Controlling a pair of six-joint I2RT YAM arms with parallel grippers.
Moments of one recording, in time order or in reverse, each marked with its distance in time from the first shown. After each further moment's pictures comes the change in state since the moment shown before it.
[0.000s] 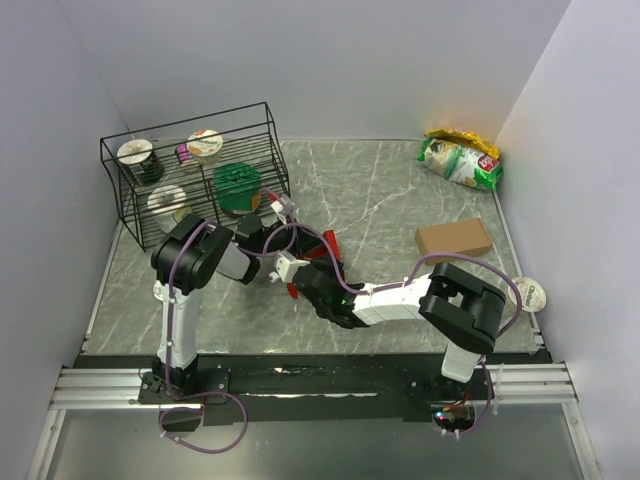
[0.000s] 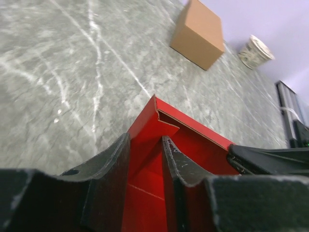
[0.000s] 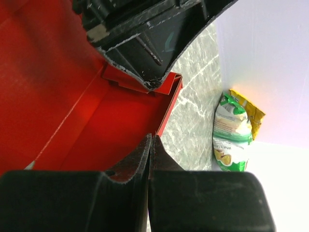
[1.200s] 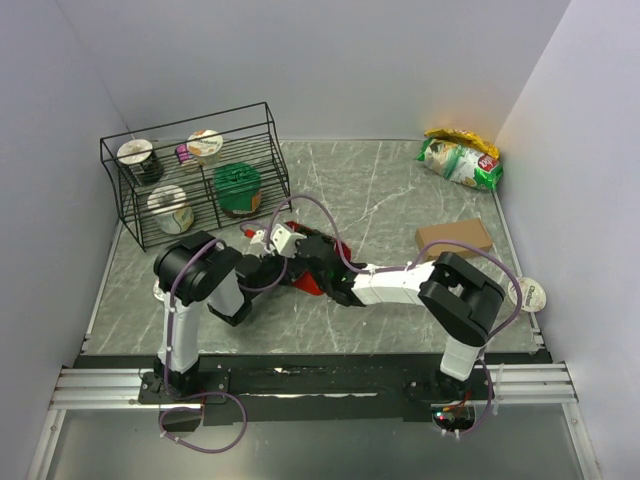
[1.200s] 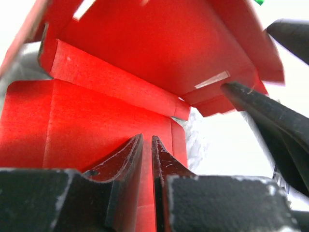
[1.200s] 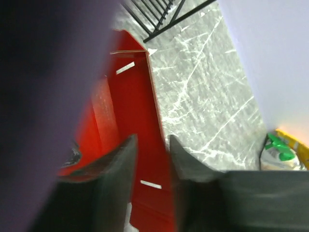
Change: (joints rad) left arm -0.129 -0.065 -0.392 0.177 -0.536 -0.334; right arm -0.131 0.027 0.110 0.100 -0.306 0.105
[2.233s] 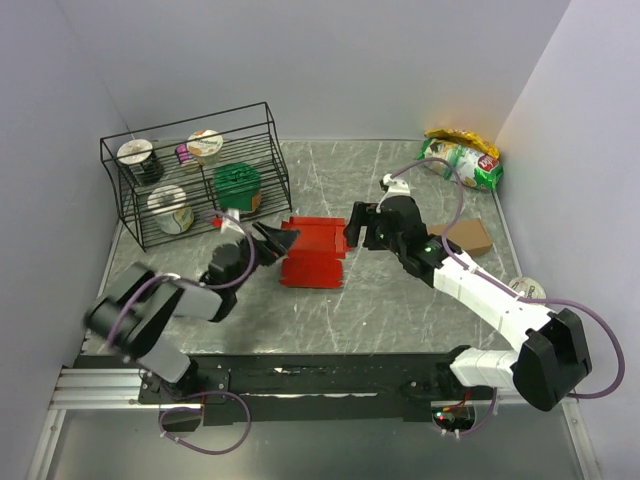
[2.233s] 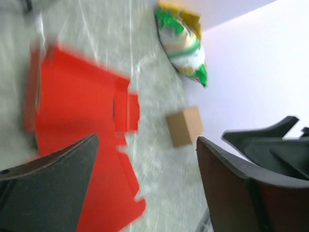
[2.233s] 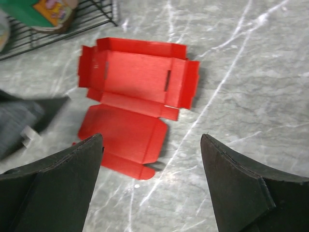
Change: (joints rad) left arm 0.025 -0.446 -0.083 -0.240 -0.186 -0.285; right arm -0.393 -0.521 -0.014 -0.638 -0.376 1.069
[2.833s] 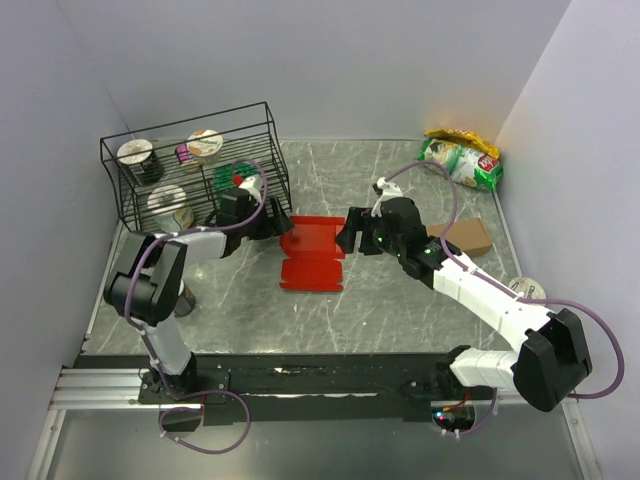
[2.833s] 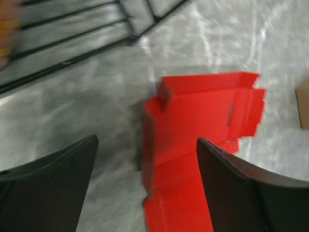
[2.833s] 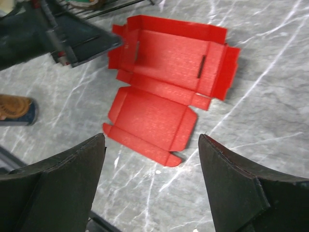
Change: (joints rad) left arm 0.219 0.140 0.566 -0.959 0.215 0.564; right arm -0.004 -0.010 -0.019 0.024 -0.168 0.020
